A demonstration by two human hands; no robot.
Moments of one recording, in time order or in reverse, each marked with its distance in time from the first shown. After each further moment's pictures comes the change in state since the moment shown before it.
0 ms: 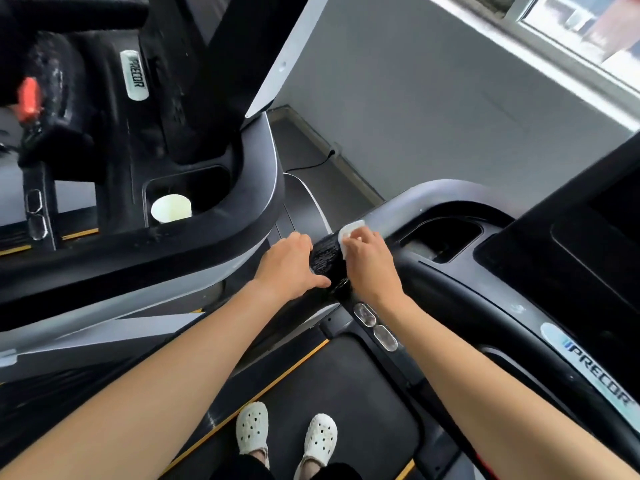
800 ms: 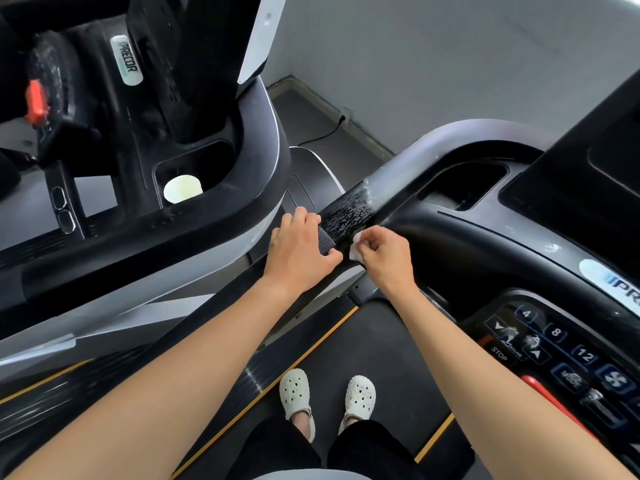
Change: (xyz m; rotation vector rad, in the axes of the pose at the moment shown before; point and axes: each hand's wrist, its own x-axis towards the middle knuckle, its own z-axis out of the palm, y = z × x) left_hand -0.037 -0.006 0.026 0.106 0.210 0.076; right_hand -0.059 -0.016 0.027 0.637 0.002 0.561
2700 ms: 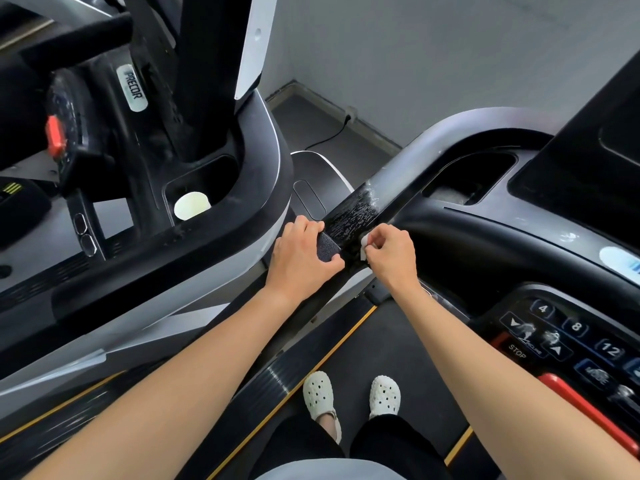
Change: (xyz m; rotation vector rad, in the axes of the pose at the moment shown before) left_hand 0.000 -0.010 -0.001 -0.092 -0.010 0.021; right_hand 0.011 0.000 0.005 -0.046 0.031 0.067
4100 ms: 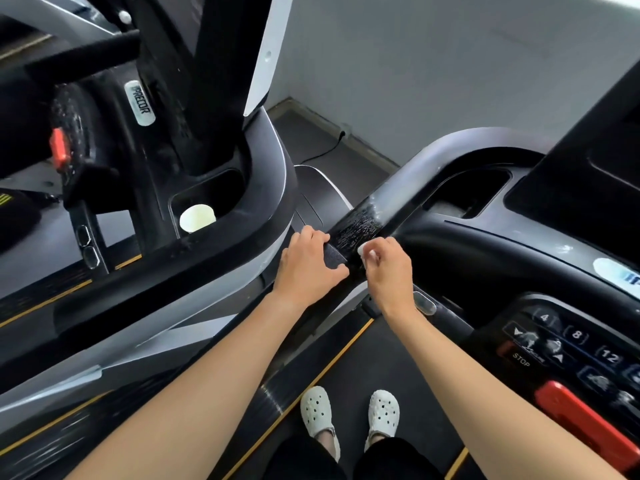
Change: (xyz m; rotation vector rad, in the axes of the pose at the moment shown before) left_hand 0.006 0.002 -0.009 -0.082 -0.083 -0.055; right_hand -0.029 -0.018 0.008 0.012 0.138 -0.151
